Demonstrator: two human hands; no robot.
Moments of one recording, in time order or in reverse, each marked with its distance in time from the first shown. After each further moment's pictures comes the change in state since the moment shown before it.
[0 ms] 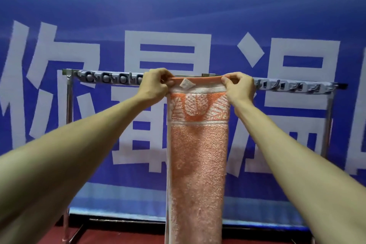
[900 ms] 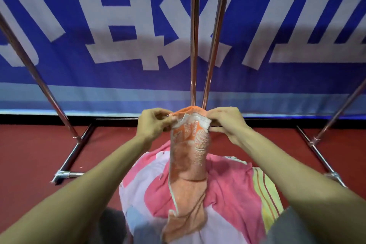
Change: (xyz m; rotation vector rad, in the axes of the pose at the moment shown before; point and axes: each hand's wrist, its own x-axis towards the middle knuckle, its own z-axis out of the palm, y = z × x) left_hand -0.293 -0.217 0.193 -0.328 -0.336 -0.912; right_hand -0.249 0.310 0.048 0.067 -0.575 1.026
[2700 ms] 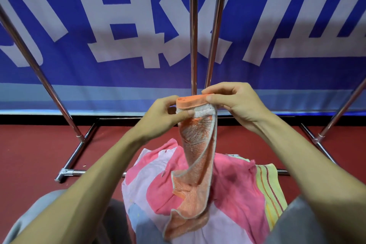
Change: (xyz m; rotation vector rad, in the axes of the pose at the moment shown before) left_hand -0.033 0.037 -0.003 0.079 -0.356 0.340; right_hand -0.037 -0.035 -0.022 -0.056 -0.218 -0.478
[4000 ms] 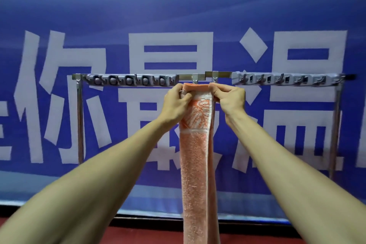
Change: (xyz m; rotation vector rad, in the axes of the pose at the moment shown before) left_hand 0.021 0.319 -0.085 0.048 0.484 0.477; right_hand 0.015 -0.318 -0.003 0.129 0.522 -0.485
